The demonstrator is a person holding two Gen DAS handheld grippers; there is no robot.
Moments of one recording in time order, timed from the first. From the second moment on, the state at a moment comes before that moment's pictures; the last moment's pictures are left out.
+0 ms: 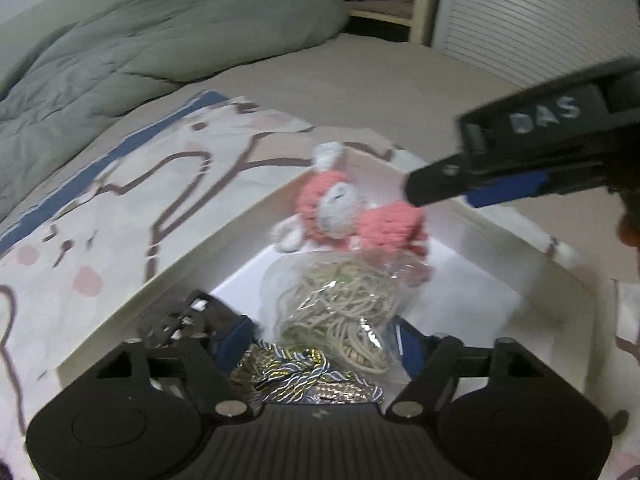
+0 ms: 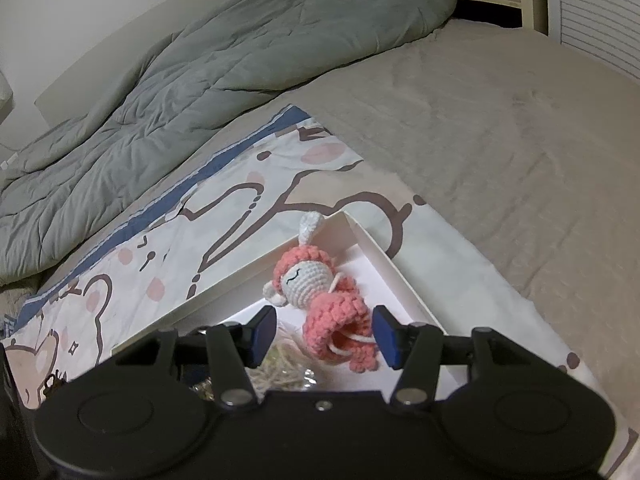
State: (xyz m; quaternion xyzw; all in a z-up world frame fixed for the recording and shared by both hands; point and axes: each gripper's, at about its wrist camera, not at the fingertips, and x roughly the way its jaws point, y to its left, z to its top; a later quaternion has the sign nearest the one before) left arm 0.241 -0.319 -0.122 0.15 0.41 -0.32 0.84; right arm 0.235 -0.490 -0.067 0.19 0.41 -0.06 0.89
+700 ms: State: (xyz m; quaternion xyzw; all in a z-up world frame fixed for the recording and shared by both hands) left arm 0.219 -0.279 -0.082 0.08 0.42 -0.32 0.84; right arm 0.212 -0.473 -0.048 0.16 0.41 -0.03 0.90
